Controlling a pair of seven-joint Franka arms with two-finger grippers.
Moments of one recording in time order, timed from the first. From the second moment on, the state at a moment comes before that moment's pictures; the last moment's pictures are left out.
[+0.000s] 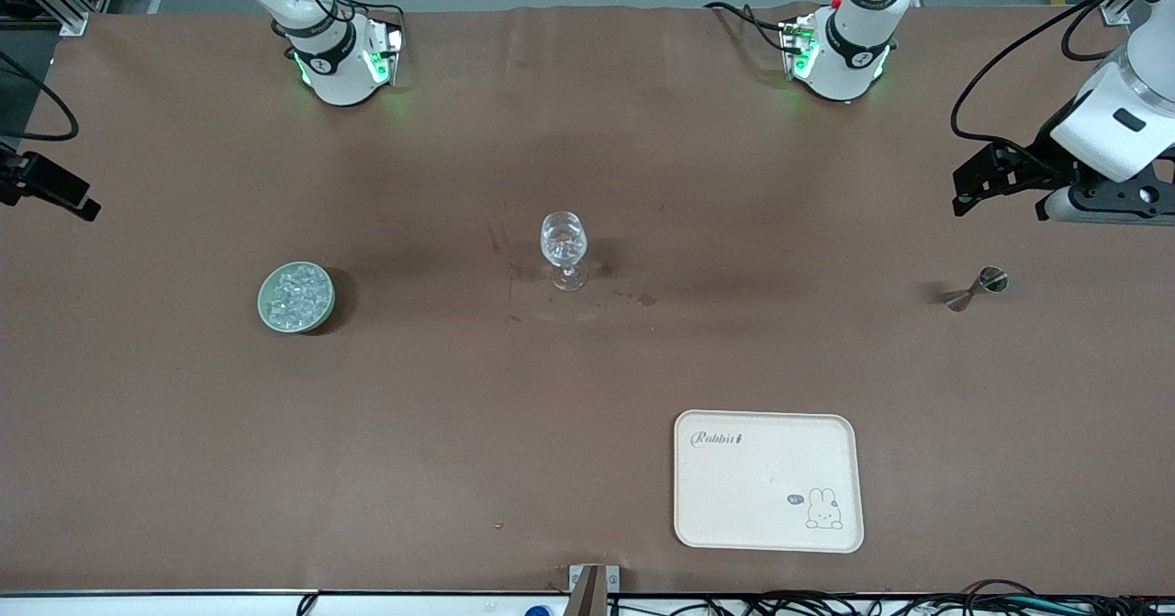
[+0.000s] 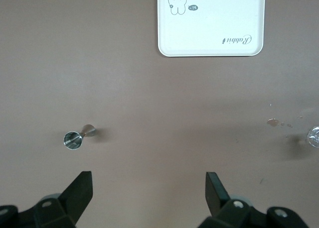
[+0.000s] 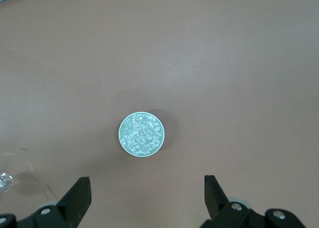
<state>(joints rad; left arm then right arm) -0.05 -0.03 -0.08 -1.64 -0.02 1.67 -0.06 -0.04 -0.03 -0.06 -1.58 -0.02 1.60 0.12</state>
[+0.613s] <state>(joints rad) -0.05 -0.03 -0.05 -1.65 -0.02 1.64 -0.07 -0.04 -0.03 -0.06 -1.58 -0.02 1.59 0.12</state>
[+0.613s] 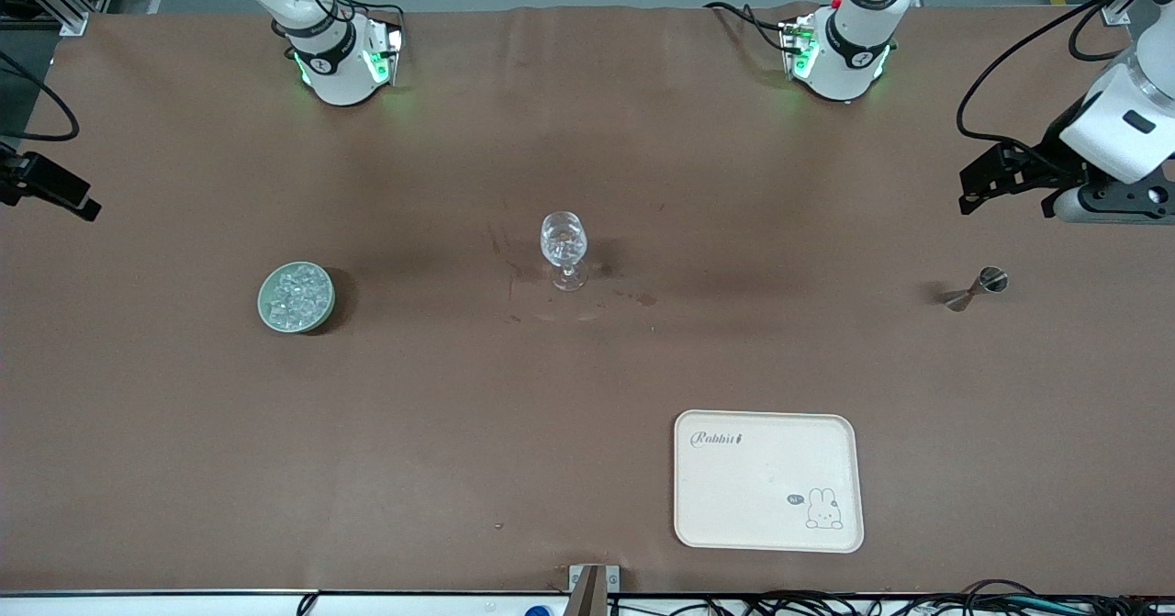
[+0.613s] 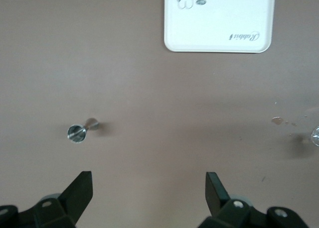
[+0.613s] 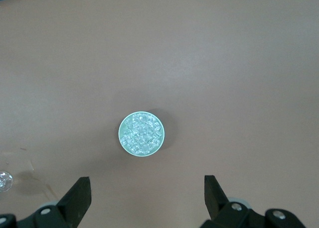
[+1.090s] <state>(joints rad) -0.04 0.03 0.15 -1.67 -0.08 1.59 -0.33 -0.04 -0.03 -0.06 -1.61 -0.02 1.61 0.12</state>
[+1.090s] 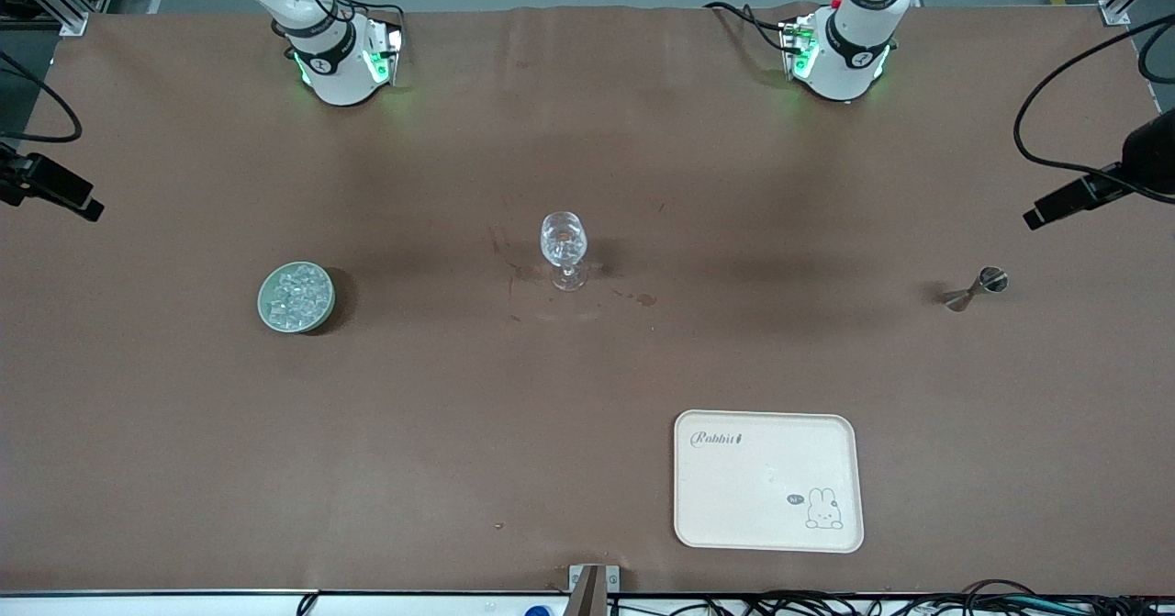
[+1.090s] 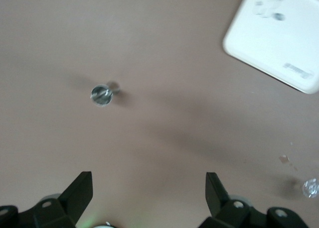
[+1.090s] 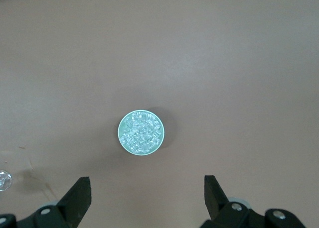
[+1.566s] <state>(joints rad) -0.04 0.23 0.42 -1.68 -0.43 1.58 -0.46 -0.03 0.01 -0.06 -1.92 -0.02 1.95 0.12</state>
